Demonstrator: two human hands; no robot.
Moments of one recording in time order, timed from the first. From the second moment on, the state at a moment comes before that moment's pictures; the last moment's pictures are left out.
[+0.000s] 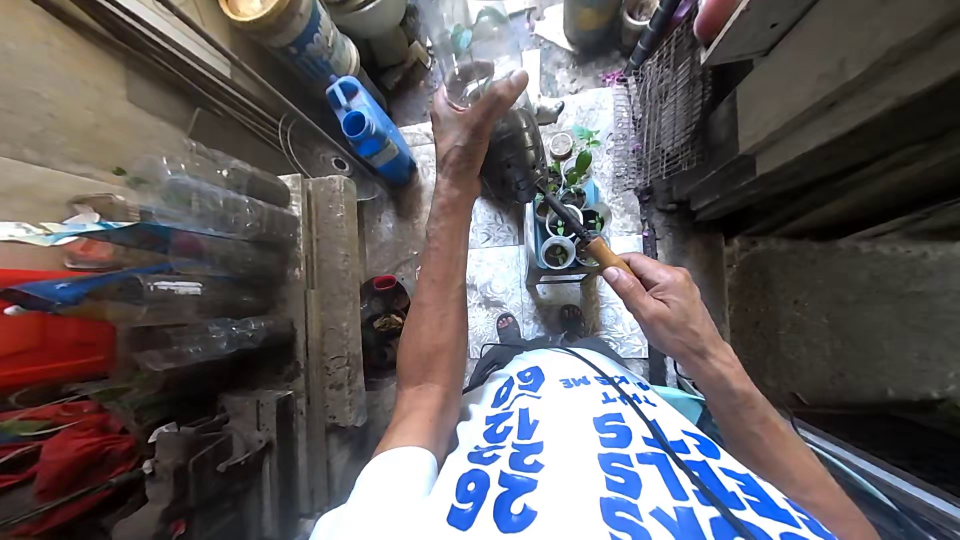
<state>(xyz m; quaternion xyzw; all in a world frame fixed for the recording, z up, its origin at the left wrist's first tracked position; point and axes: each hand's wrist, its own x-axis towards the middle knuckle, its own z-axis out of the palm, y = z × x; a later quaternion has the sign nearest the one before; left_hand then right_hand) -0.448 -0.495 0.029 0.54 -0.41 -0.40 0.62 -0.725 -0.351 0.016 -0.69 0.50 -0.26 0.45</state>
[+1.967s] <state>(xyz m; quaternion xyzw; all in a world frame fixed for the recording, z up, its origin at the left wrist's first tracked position) -0.009 -0.071 -0.122 0.86 0.13 0.16 0.46 -0.640 -0.347 -0.027 -0.63 0.59 -0.15 0.49</state>
